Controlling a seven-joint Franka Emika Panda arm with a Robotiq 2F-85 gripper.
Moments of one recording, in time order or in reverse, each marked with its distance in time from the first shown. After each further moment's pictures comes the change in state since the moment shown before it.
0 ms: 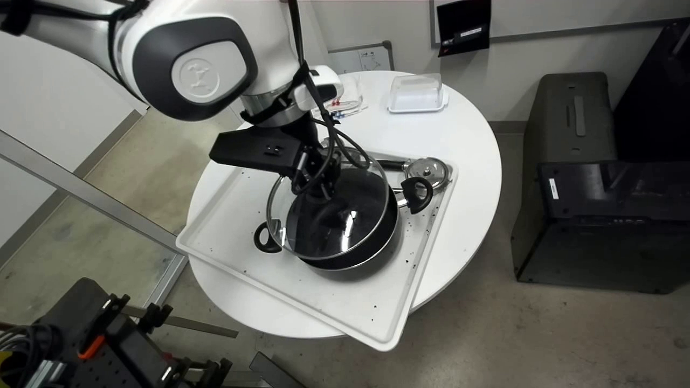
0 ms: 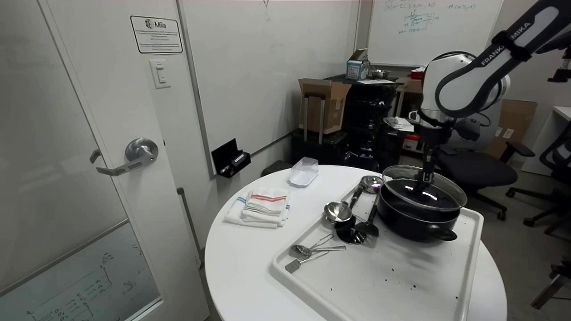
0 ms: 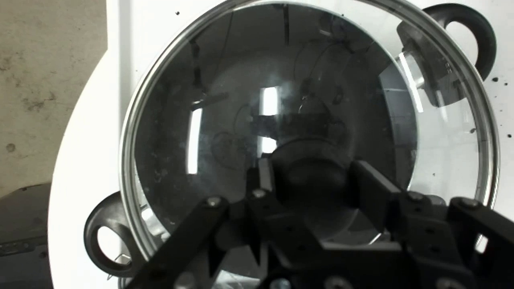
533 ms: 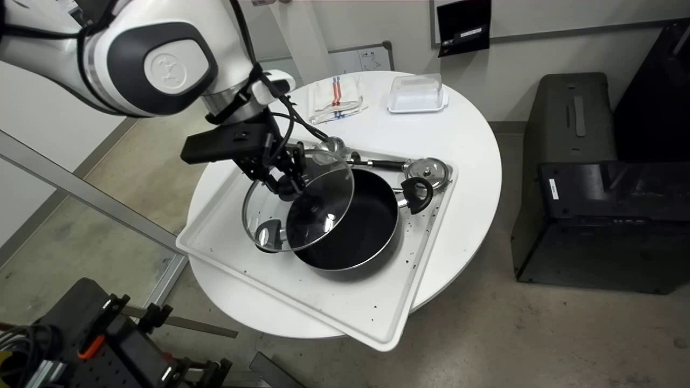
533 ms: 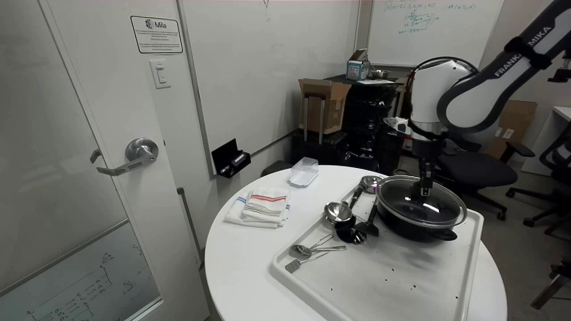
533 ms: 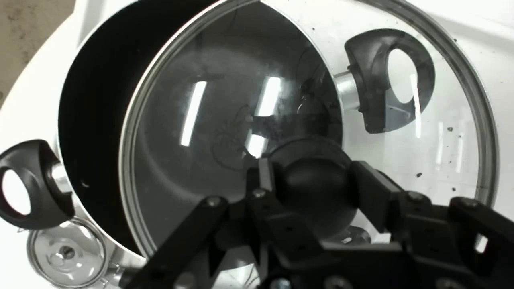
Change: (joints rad) arm 0.124 -0.025 0.019 -0.071 -0.147 0.018 0.026
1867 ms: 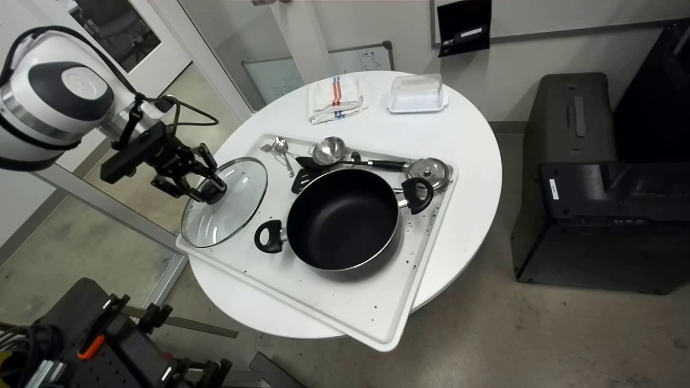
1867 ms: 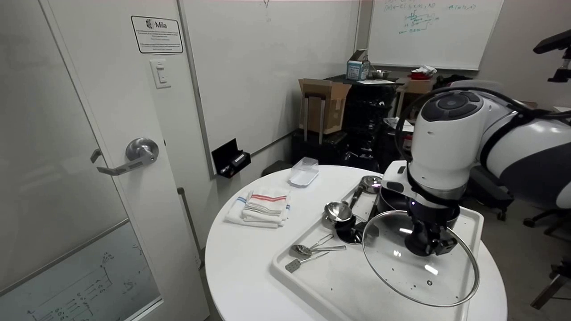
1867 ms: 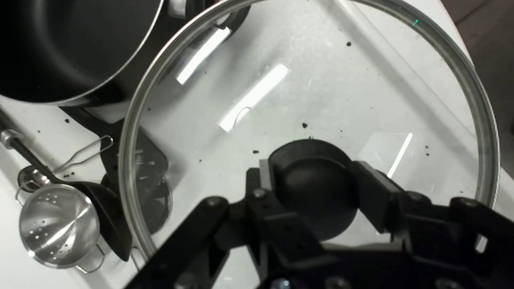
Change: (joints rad) arm 0.361 -0.044 0.065 -0.170 -0.385 0.071 0.250
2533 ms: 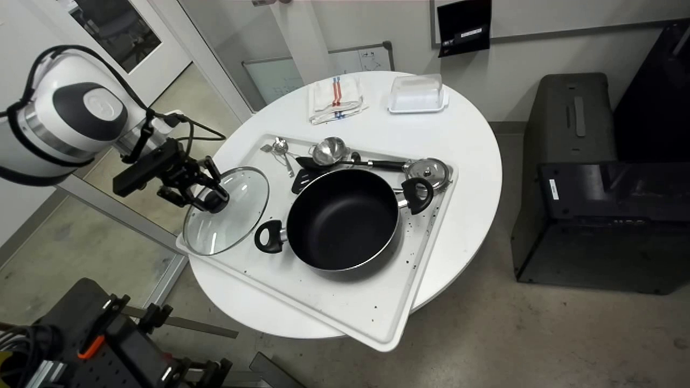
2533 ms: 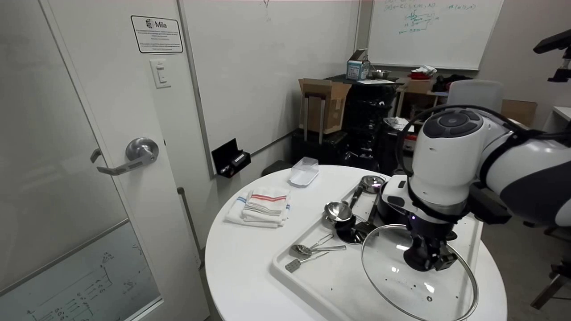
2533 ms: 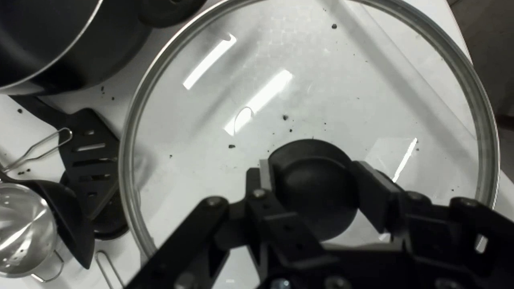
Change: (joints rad) arm -0.020 0.071 0.014 -0.003 0.000 0.093 -0.002
